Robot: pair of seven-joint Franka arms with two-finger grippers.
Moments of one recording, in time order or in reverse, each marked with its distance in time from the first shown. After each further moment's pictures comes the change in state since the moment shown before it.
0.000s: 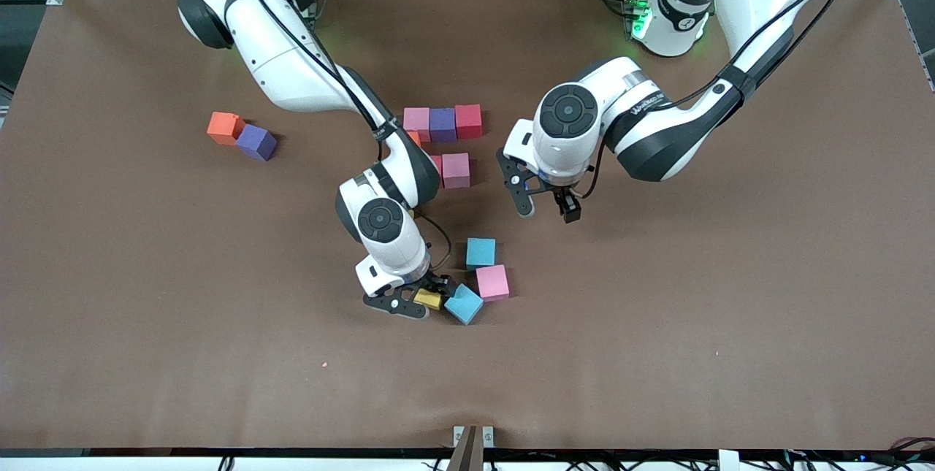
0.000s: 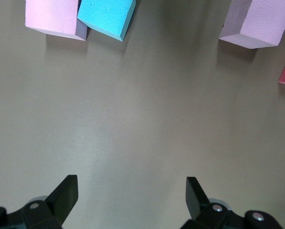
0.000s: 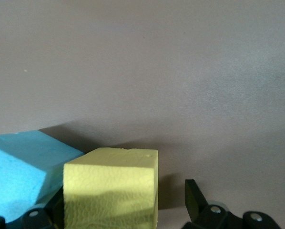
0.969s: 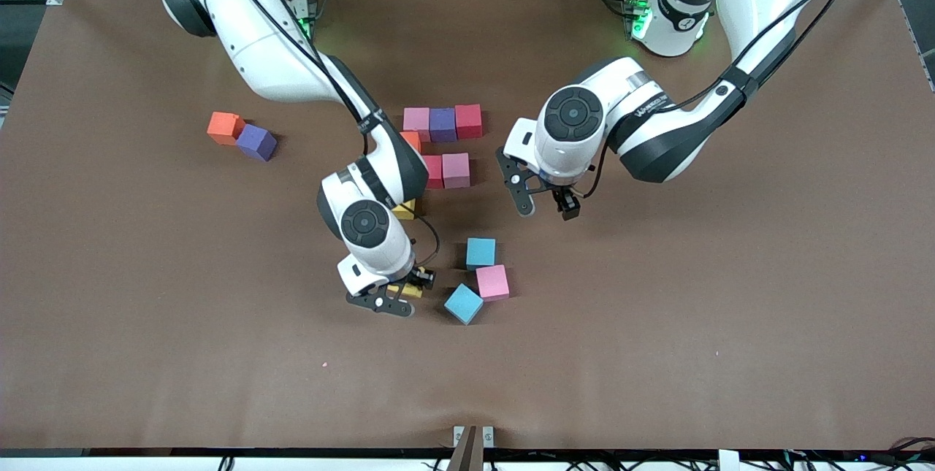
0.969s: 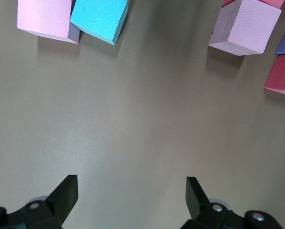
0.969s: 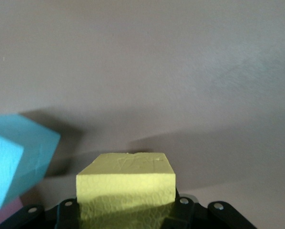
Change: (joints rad) left arm 0.004 0.000 -0.003 0.005 -0.041 0.000 0.000; right arm -0.035 -0.139 0.016 -0.109 0.000 -0.144 -0.095
